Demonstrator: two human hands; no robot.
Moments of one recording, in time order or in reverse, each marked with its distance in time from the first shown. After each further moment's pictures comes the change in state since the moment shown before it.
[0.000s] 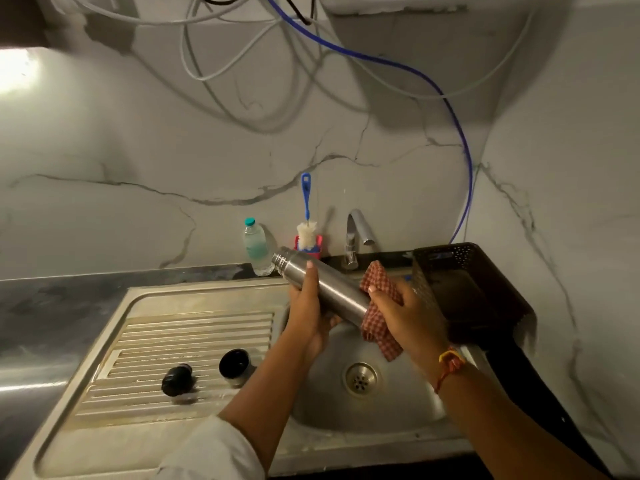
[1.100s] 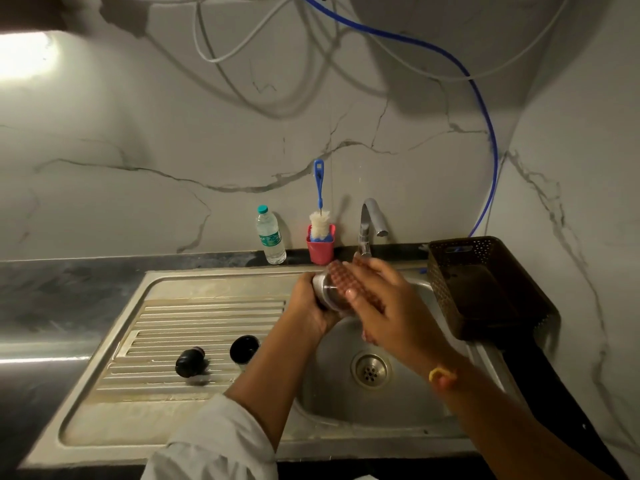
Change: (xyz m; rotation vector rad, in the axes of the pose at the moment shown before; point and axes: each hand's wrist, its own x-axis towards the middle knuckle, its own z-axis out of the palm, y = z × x) left_hand -0.008 0.022 0.011 -0.127 0.141 -0.283; right_hand -0.003 0.002 0.020 -0.376 -0.069 -0.715
